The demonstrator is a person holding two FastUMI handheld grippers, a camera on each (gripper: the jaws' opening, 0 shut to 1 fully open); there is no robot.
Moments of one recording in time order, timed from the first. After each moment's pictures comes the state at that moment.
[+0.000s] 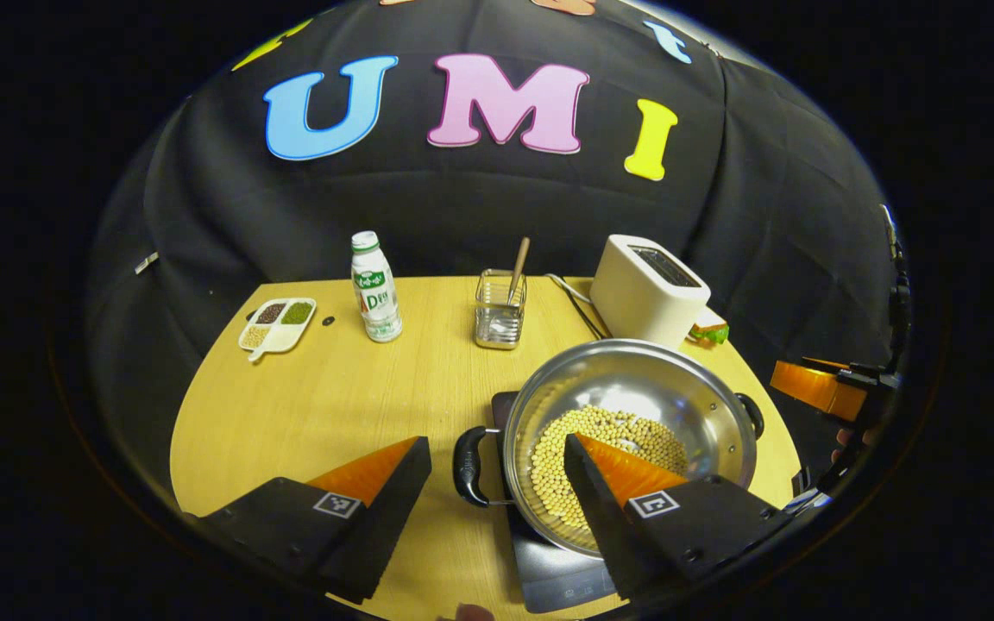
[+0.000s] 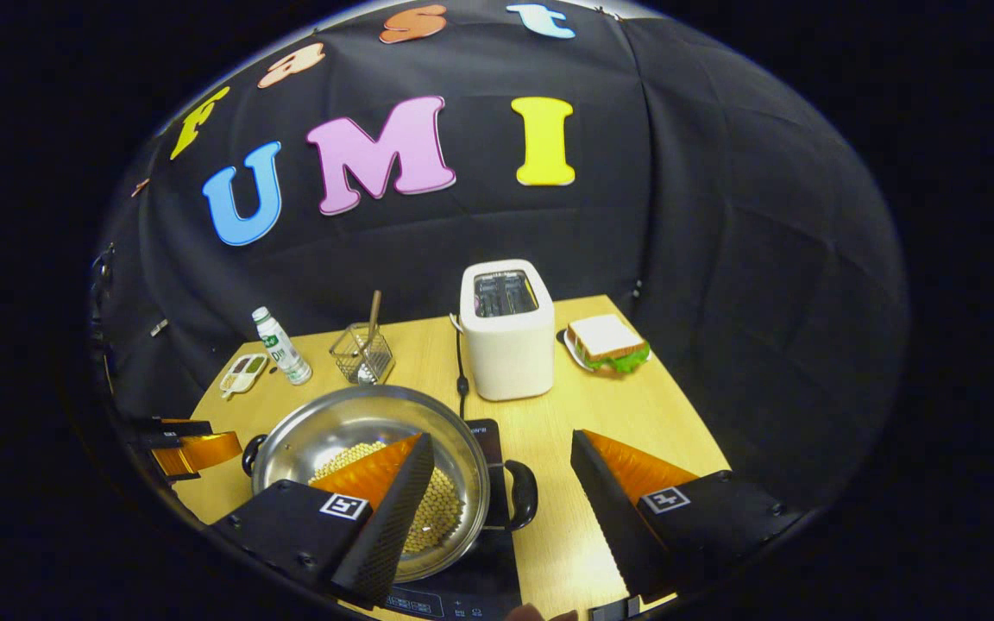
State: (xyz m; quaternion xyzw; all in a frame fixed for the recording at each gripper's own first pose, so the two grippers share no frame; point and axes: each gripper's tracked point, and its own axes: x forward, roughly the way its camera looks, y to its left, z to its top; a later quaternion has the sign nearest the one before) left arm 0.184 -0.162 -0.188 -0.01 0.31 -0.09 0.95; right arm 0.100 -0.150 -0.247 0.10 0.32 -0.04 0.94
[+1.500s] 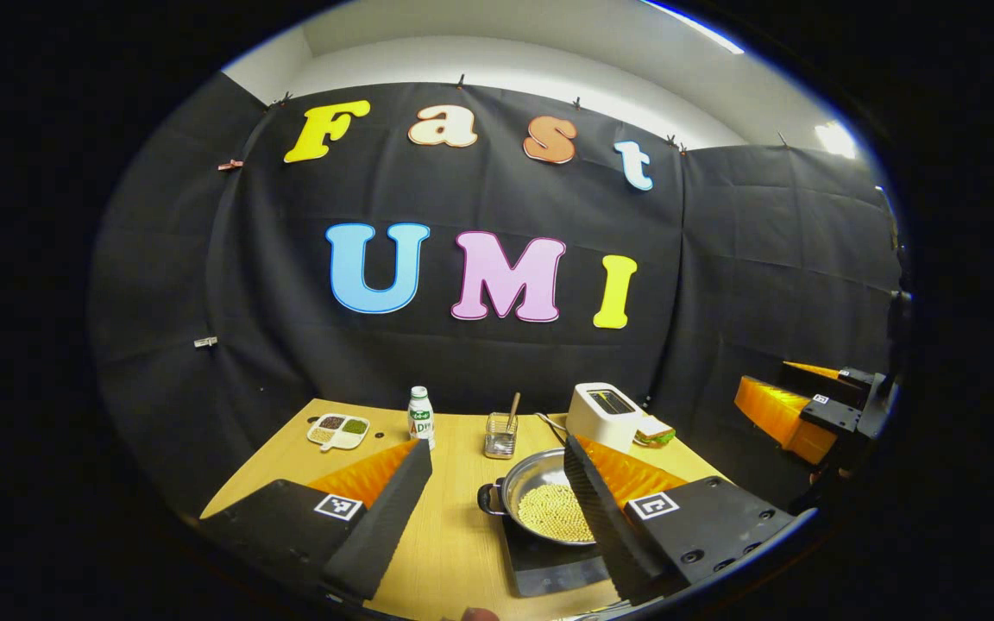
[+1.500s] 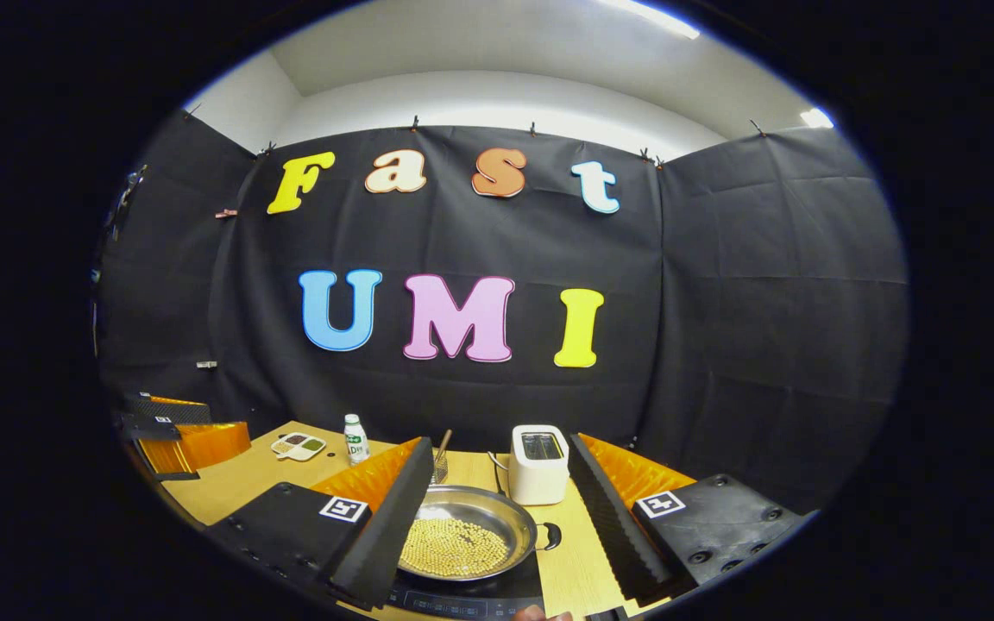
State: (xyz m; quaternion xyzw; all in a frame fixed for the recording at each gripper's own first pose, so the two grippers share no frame) left arm 0.032 -0.127 -0.009 -0.03 0.07 -0.08 0.99; right arm -0.007 -0.078 -0.021 0.03 0.07 -0.01 1.00
